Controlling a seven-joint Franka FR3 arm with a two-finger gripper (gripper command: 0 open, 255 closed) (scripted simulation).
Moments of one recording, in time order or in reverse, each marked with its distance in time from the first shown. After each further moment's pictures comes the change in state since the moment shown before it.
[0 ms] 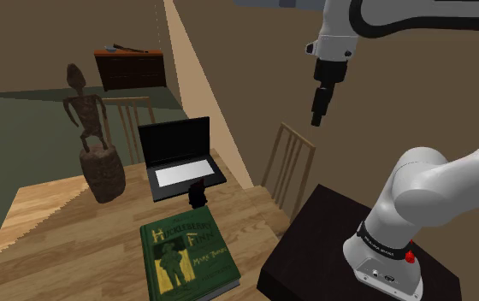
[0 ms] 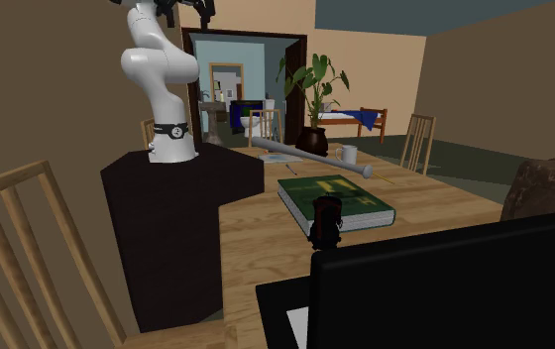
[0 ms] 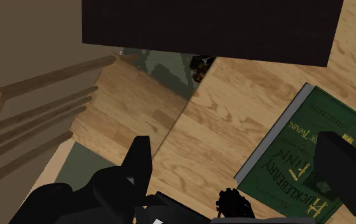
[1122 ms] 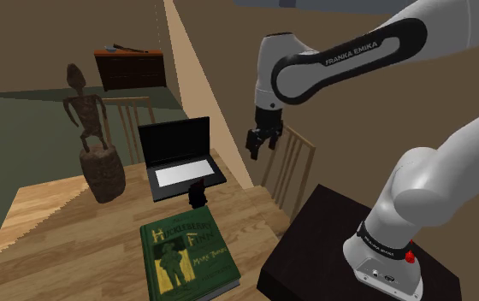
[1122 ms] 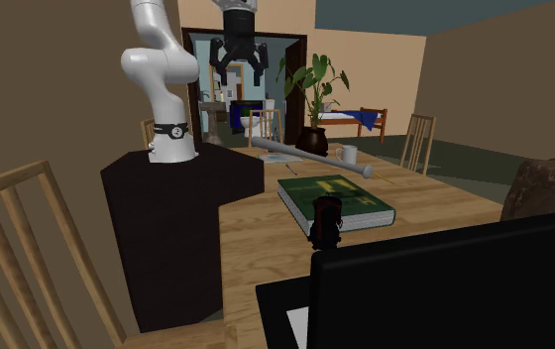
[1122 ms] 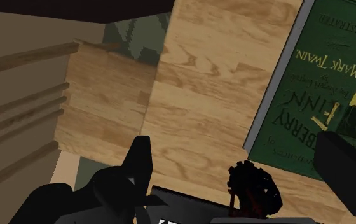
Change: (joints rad) arm -0.012 0.432 0.189 -0.050 0.102 0.515 0.363
